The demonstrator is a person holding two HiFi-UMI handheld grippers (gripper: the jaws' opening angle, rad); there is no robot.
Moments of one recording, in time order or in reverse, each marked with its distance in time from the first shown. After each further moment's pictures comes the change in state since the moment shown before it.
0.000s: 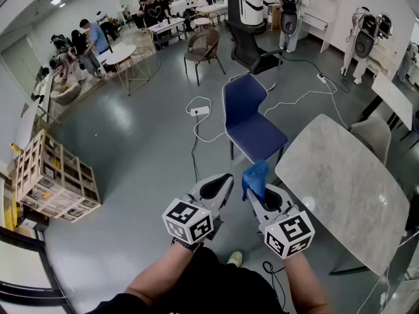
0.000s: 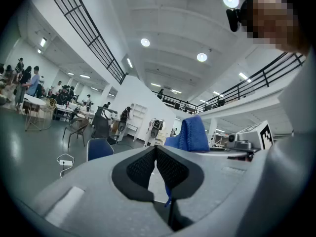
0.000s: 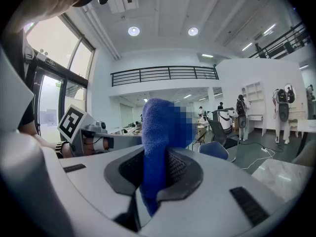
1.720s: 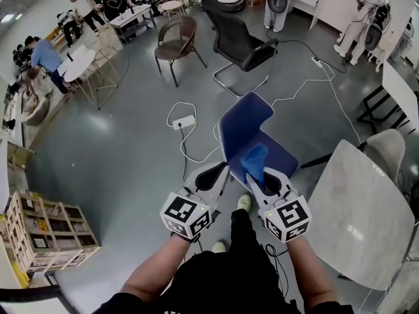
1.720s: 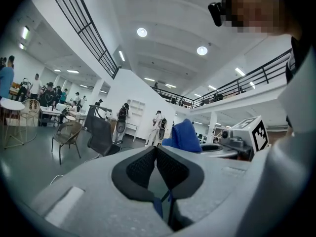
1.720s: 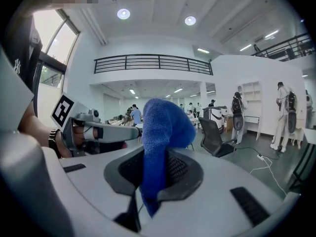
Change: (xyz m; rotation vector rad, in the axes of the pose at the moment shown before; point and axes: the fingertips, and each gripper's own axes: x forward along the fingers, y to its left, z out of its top) left arm 0.313 0.365 0.092 0.067 0.053 -0.100; right arm 0.400 -0.294 0.040 -0.034 0.079 -0.128
